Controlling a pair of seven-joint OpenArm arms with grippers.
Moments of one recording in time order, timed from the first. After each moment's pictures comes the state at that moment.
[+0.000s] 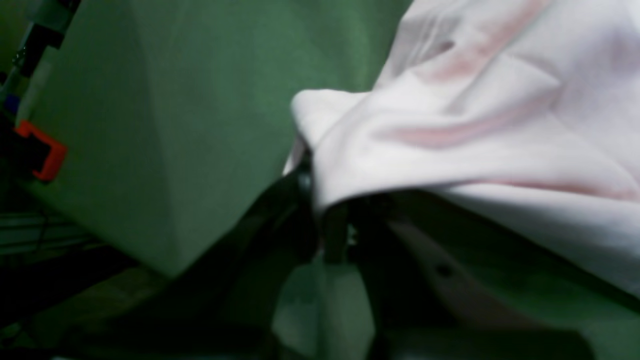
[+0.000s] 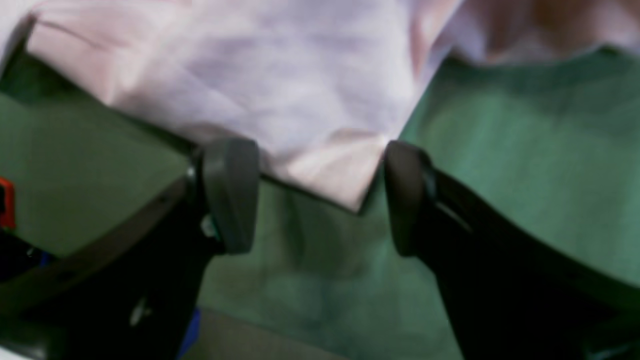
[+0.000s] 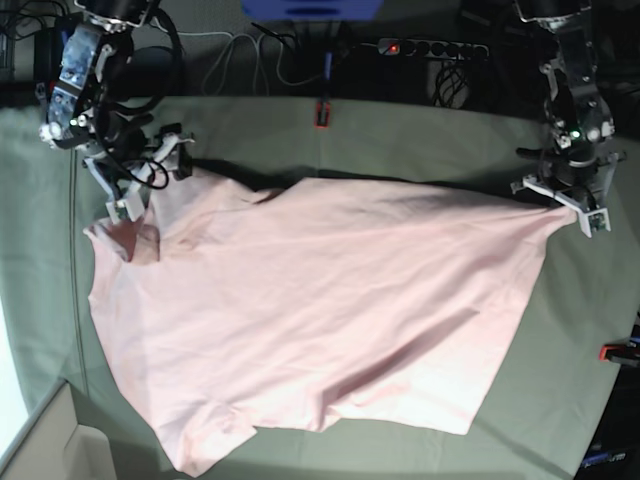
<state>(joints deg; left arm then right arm) 12.5 -8.6 -22.3 86.5 -3.0 -0.4 30.9 -11.5 -1.3 29.0 86.8 6.3 39.9 -49.7</state>
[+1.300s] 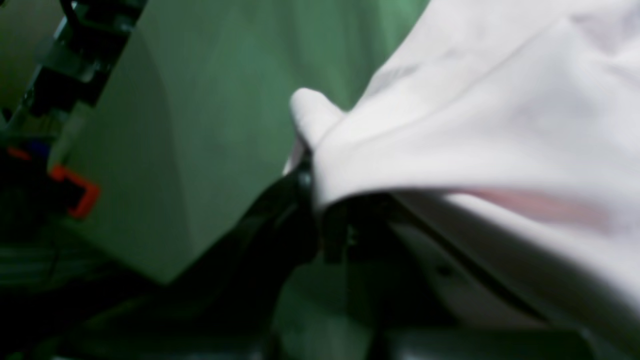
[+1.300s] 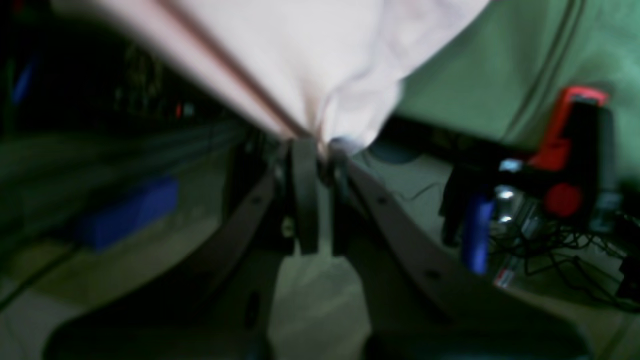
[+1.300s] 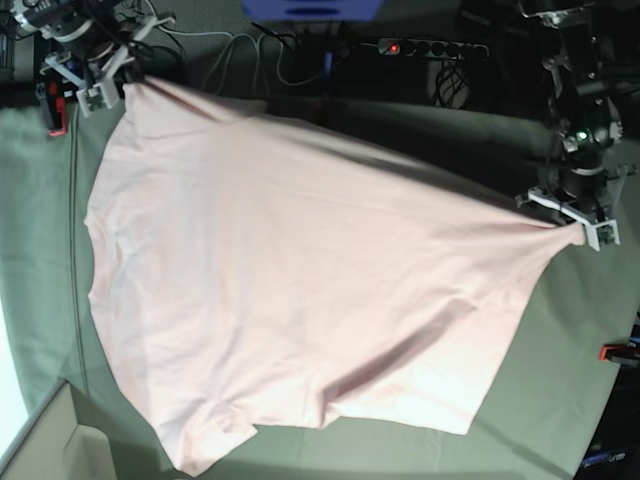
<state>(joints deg) 14.0 -8.3 -22.2 93.3 -3.0 -0.8 31.2 -45.0 -1.9 27.7 117.7 7.2 39.7 -48.0</state>
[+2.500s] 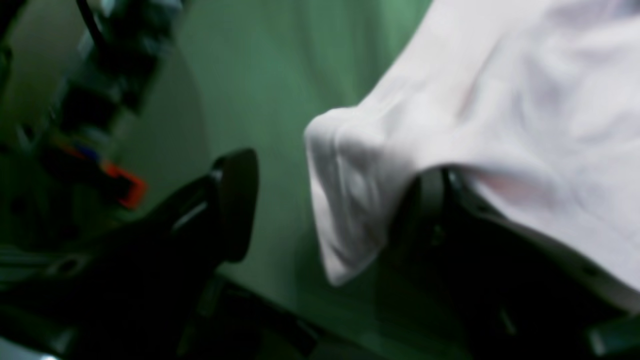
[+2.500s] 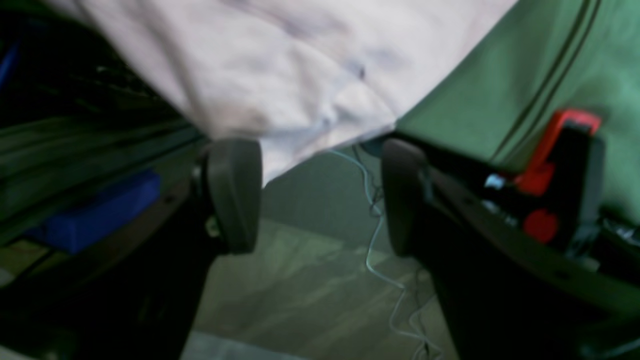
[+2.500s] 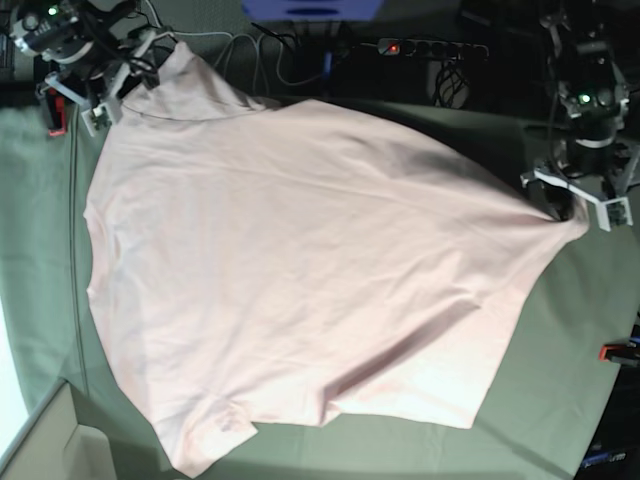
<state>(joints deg) 22.8 -7.3 -22.7 108.6 -2.5 -0.3 32.0 -38.3 0.0 28.7 116.4 6.6 39.7 -53.9</state>
